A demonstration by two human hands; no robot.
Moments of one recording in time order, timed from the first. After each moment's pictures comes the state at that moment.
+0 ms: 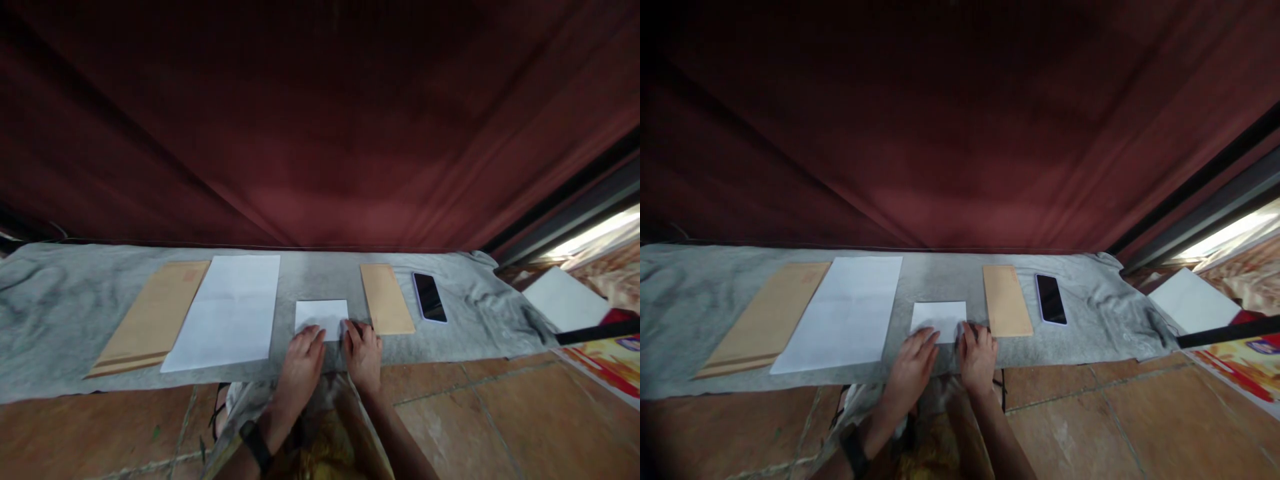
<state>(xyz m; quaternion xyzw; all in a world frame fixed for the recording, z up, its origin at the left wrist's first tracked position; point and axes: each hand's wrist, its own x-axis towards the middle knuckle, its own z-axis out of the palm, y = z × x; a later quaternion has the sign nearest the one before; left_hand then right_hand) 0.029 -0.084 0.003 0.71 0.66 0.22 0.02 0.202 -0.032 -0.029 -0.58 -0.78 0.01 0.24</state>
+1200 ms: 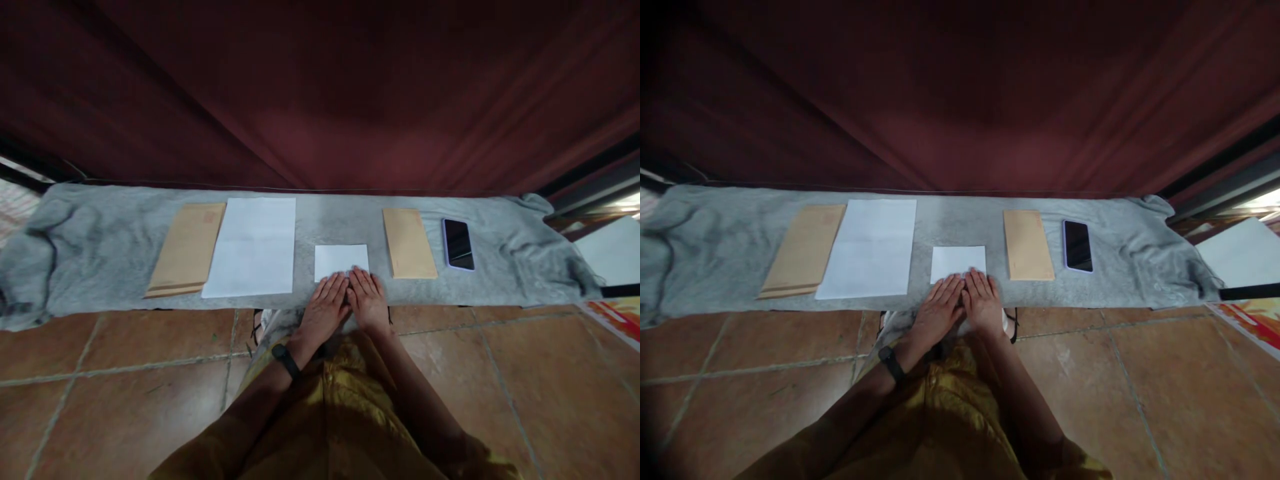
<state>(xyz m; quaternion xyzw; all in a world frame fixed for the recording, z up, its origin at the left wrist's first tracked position) 0.036 -0.107 -0.008 0.79 0.60 0.12 0.08 0.194 -0.057 -0.022 -0.46 -0.86 0.10 0.19</state>
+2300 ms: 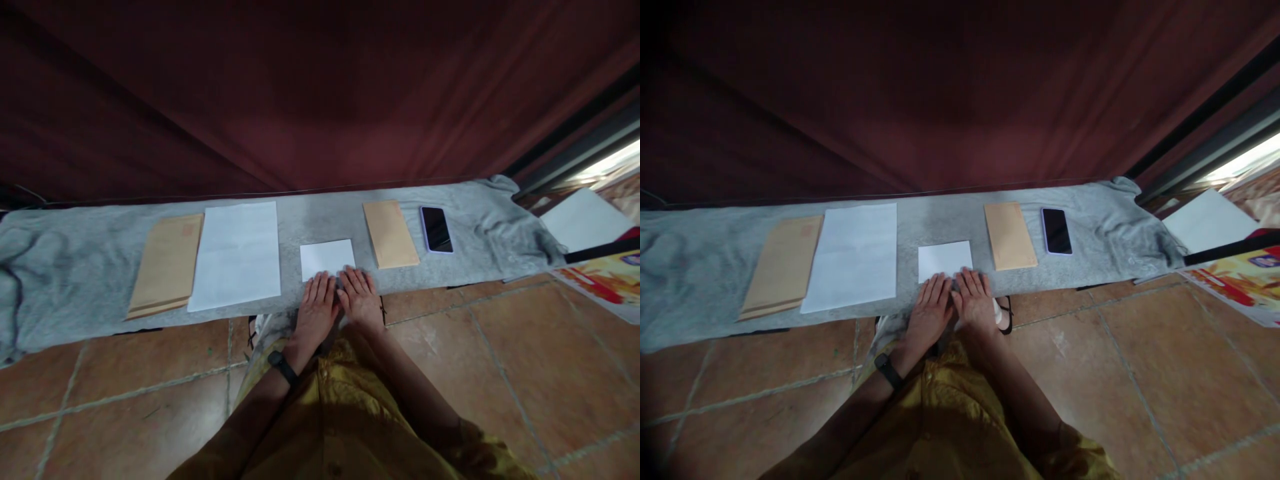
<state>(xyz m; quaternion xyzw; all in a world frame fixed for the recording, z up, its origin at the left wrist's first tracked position) 0.050 -0.113 -0.005 0.77 0.64 0.10 0.04 0.199 -0.074 -0.011 -0.49 -0.85 0.09 0.17</state>
